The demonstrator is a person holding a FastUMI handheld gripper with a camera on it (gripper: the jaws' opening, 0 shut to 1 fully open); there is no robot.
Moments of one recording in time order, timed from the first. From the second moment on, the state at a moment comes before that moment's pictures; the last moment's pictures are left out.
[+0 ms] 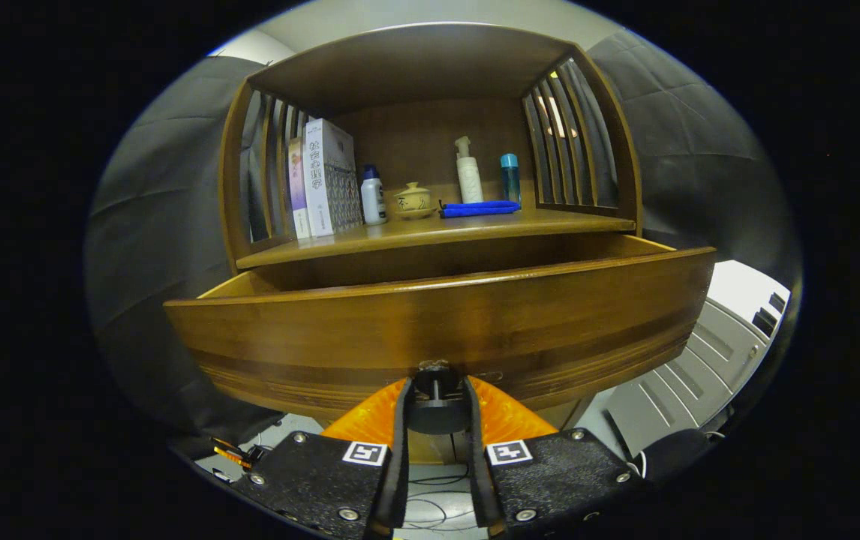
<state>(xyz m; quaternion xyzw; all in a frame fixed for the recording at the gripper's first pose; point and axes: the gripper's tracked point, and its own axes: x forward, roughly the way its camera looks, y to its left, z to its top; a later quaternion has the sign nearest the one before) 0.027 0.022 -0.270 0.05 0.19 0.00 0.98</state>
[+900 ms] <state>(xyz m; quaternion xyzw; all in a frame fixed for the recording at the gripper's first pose) -0.043 0.029 -0.264 0.06 0.21 0.03 0.98</state>
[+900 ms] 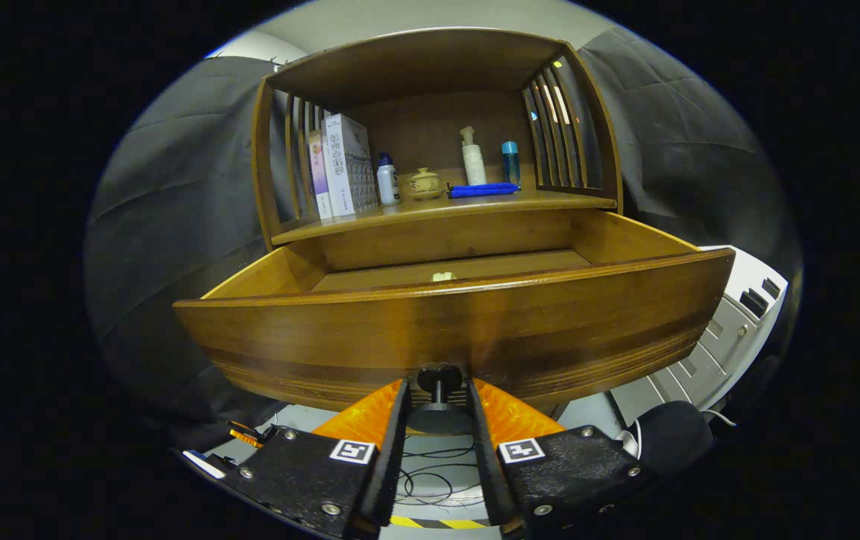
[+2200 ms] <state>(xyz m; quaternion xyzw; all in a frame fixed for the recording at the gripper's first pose) 0.087 -0.019 -0.155 -0.01 0.23 -0.04 0.97</state>
